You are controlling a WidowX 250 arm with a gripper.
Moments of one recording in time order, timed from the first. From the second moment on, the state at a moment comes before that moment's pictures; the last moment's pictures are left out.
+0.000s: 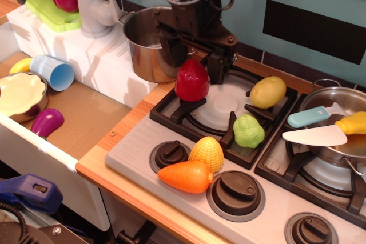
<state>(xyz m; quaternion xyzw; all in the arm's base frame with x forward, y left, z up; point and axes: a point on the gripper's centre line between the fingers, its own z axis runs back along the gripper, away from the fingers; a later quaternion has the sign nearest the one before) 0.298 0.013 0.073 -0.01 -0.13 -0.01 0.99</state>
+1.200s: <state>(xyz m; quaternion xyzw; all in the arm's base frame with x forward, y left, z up) 0.286 0.003 0.083 0.01 -0.06 0.02 1.00</state>
